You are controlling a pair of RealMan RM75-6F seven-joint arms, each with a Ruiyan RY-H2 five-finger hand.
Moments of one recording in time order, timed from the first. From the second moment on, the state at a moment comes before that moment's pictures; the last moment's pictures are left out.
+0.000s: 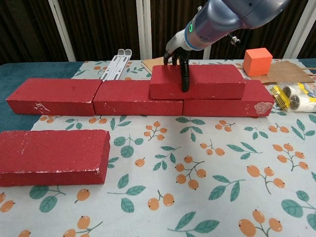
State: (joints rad) left arm -0.12 -1.20 -0.14 -1.70 1.16 1.49 0.46; right arm 1.64 -1.62 -0.02 -0.99 0.34 0.48 -1.04
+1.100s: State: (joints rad) left arm -0.12 -1.20 -0.14 -1.70 1.14 1.48 0.47; right arm 1.65 -1.61 -0.05 -1.02 0.32 0.51 -0.99
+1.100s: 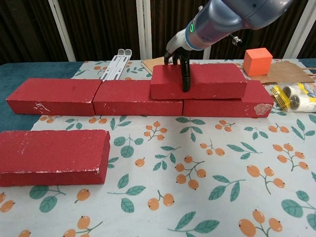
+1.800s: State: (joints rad) left arm -0.13 -1.20 -0.14 -1.70 1.14 1.49 0.47; right arm 1.66 -1.60 -0.05 -1.05 0.33 0.52 -0.97
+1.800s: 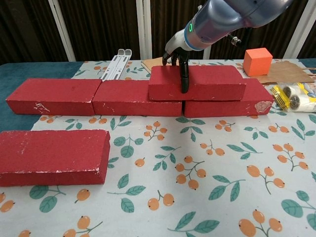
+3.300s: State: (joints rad) left arm -0.12 -1.18 -0.11 -1.69 1.22 1.49 0.40; right arm 1.42 -1.19 0.04 -1.58 -0.16 0.74 -0.63
